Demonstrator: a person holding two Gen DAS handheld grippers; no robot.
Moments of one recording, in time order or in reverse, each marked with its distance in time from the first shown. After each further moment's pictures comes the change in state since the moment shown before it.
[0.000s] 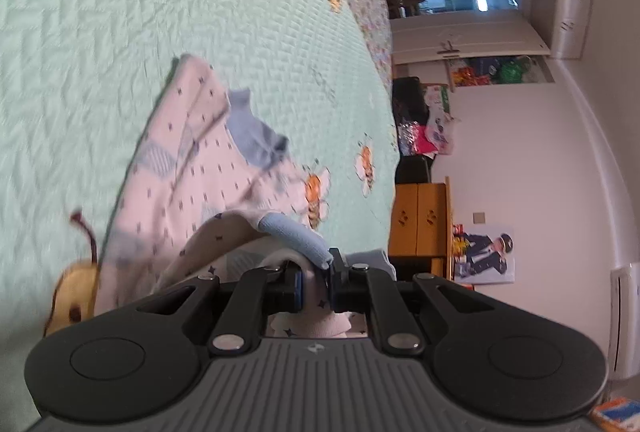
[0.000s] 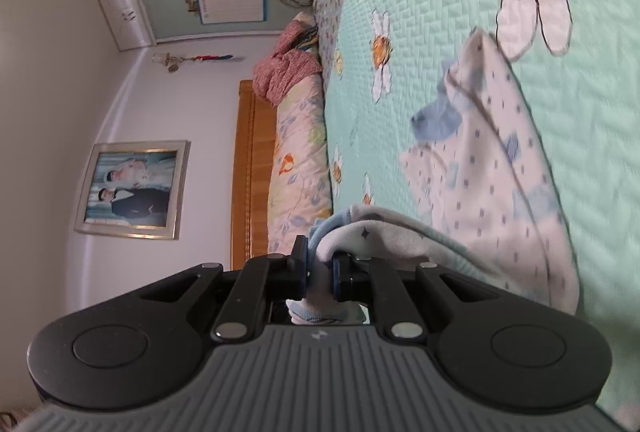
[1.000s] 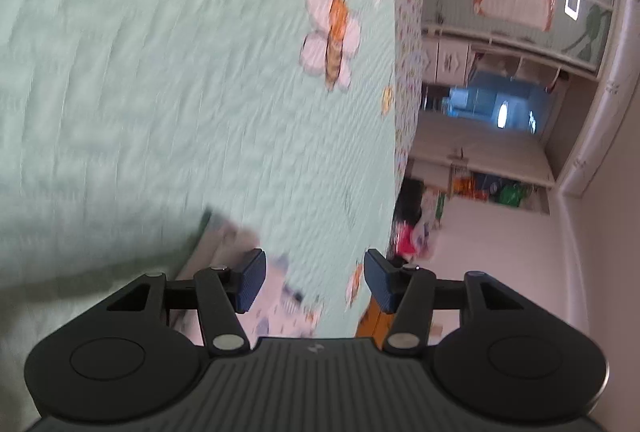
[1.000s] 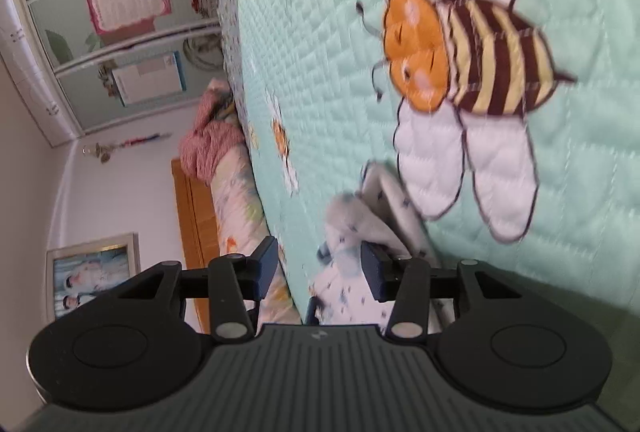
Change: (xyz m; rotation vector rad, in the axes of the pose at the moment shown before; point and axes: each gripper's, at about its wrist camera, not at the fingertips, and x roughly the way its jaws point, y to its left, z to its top) left arm 0.004 0.062 0.076 -0.277 -0.196 -0.063; right arm 0.049 -0.079 0.085 0.221 -0.148 -0.120
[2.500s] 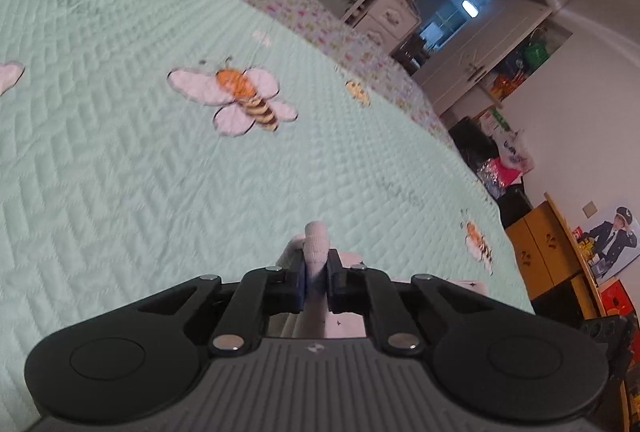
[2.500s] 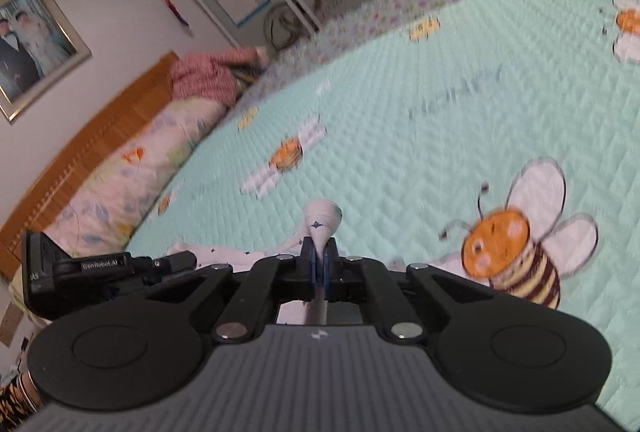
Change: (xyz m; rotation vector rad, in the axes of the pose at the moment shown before) left arm 0.038 -0.056 -0.043 0.786 -0.163 0.267; right arm -0.006 0.085 -0.055 -0.992 -0.162 -0.300
